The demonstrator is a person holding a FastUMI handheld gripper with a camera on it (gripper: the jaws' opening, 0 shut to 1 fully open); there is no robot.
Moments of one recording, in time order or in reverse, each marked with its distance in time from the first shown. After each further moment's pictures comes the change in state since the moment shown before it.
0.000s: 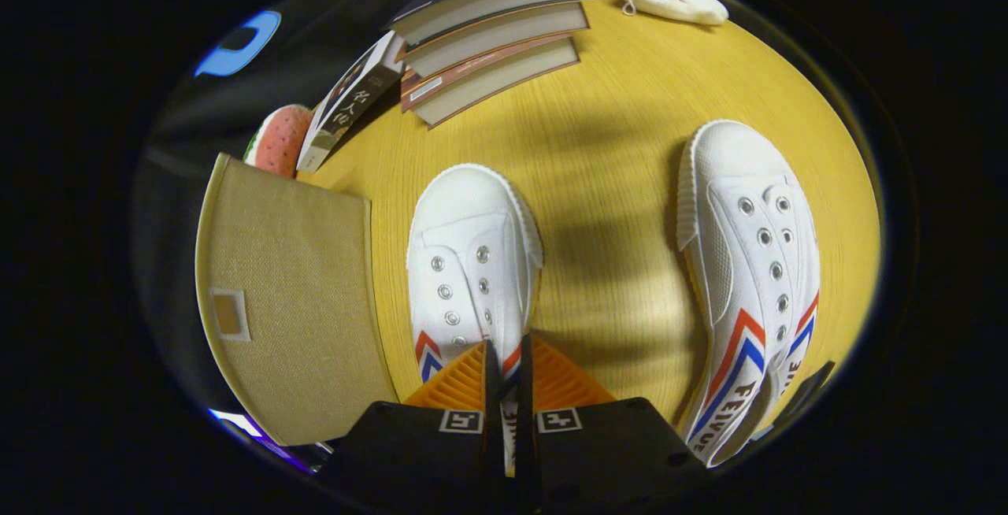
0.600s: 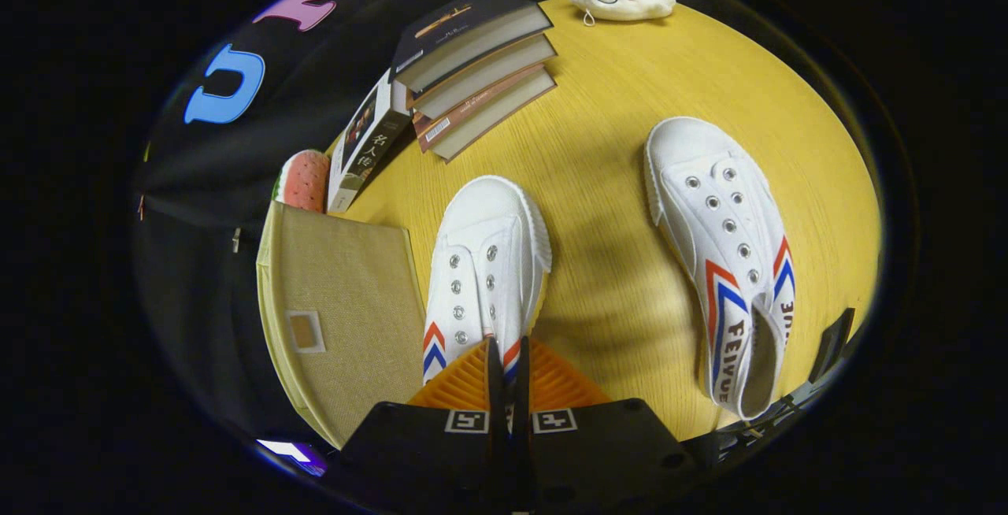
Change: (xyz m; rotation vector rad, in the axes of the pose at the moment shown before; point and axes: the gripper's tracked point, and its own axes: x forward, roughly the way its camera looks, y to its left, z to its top) arm -0.064 0.024 0.006 0.147 -0.098 0.078
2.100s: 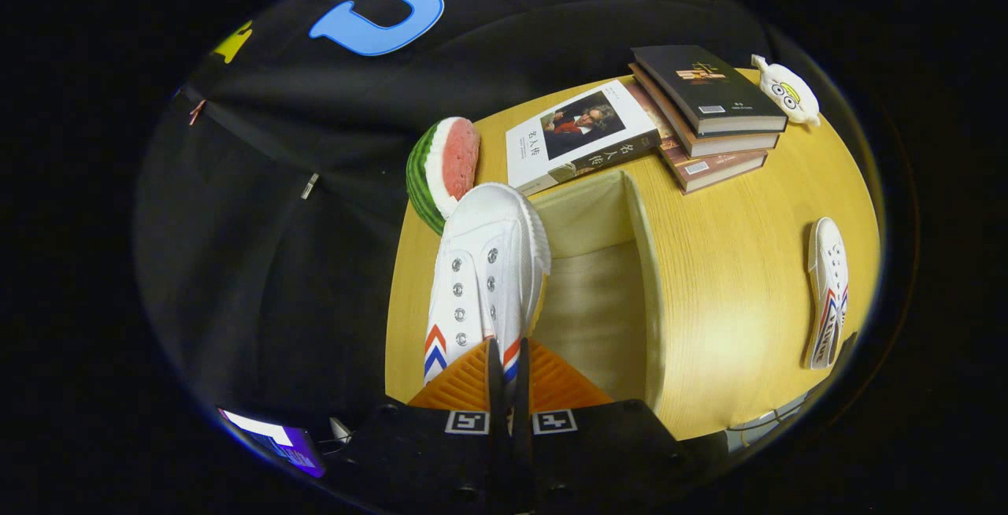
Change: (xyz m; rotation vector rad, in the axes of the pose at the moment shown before) arm -0.001 0.270 -0.056 -0.265 -0.051 0.111
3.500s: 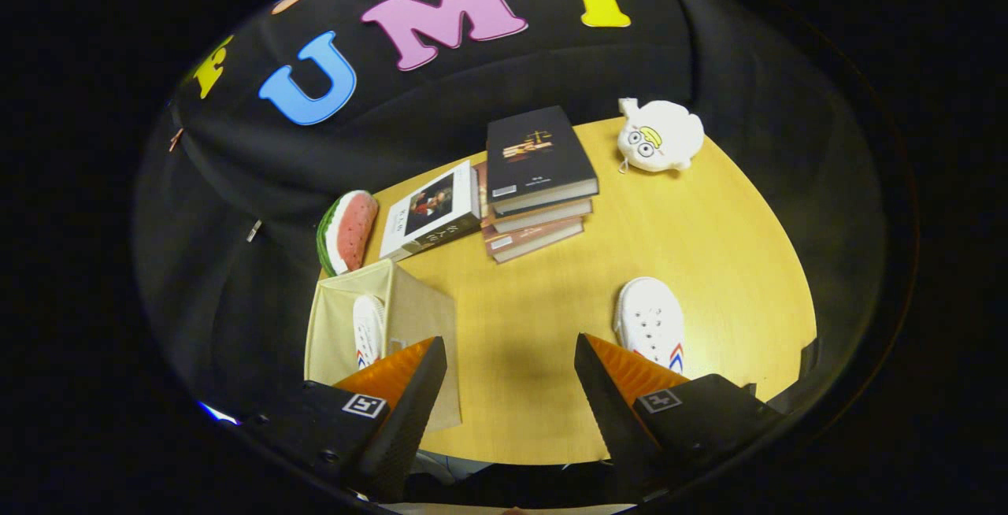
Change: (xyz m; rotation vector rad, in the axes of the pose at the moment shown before) arm -0.149 -0.250 0.069 0.017 -0.217 -0.210
